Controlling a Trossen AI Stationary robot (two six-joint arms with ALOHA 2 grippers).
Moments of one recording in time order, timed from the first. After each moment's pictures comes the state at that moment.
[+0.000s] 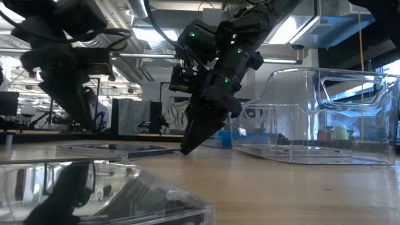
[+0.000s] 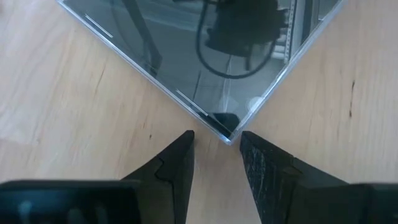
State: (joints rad) left arm -0.09 1.09 0.44 -0.35 -0.03 -0.43; right arm 0.00 2.13 1.39 -0.30 -0.13 -0.19
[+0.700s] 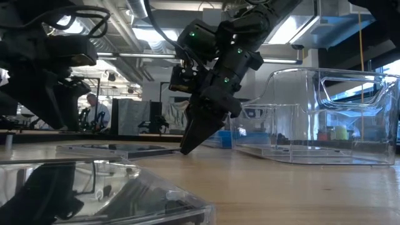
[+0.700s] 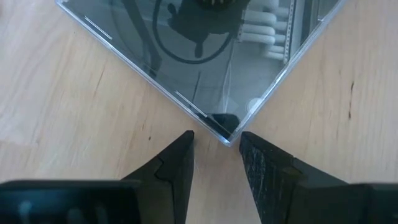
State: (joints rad) left arm -0.34 1.12 0.44 -0.35 -0.19 -0.40; right arm 0.00 2.13 1.38 -0.29 -0.13 -0.19
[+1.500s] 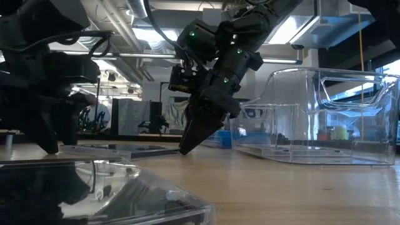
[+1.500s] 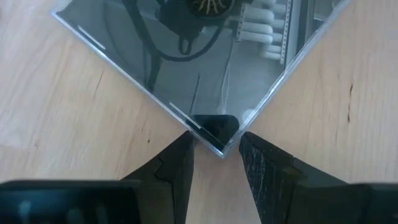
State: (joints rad) left arm -0.34 1.32 0.45 -0.27 -0.21 -0.32; right arm 0.00 2.13 1.38 -0.27 -0.12 -0.18
